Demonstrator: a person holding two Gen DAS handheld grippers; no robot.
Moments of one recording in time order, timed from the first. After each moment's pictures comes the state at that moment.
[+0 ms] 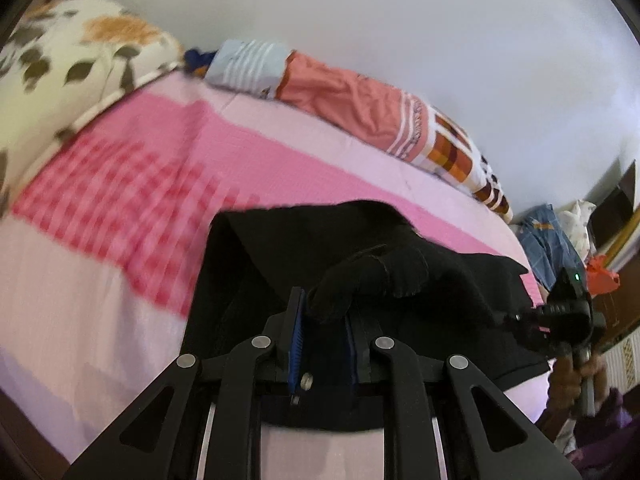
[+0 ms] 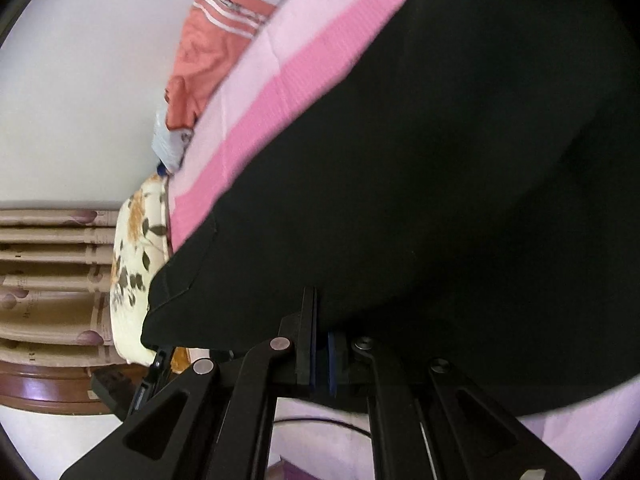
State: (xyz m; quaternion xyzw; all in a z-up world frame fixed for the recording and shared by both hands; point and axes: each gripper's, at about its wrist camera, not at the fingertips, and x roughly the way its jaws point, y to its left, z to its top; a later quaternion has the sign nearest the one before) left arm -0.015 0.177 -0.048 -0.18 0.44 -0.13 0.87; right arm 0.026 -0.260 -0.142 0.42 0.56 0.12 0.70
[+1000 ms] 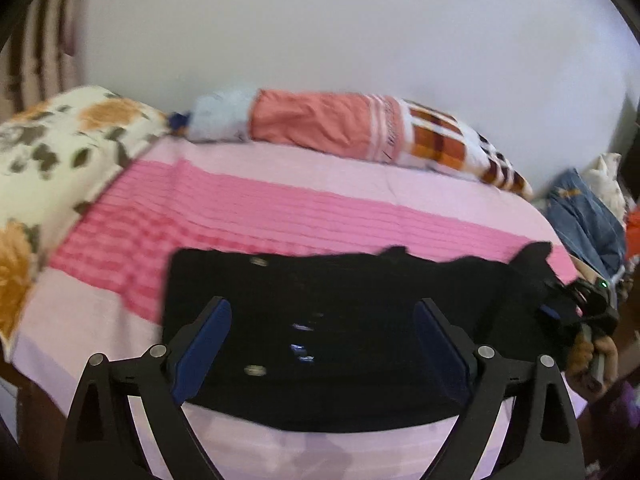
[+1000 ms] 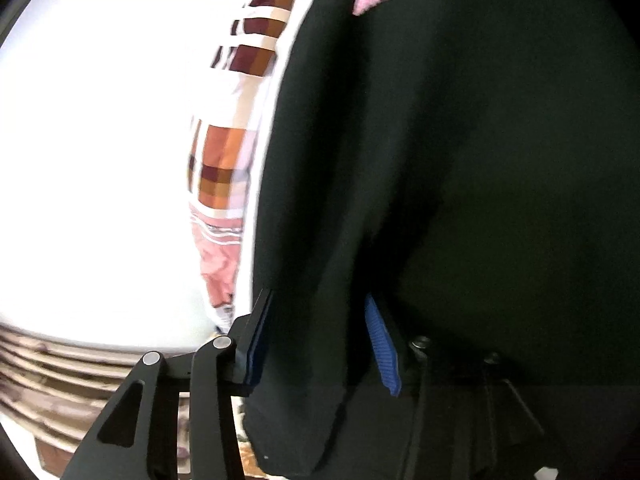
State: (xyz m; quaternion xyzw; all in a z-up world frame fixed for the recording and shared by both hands) left arm -0.041 0.061 0.004 -0.06 0.40 -0.09 0.91; right arm 0.004 -0.493 -0.201 0.61 0.34 0.07 0.71
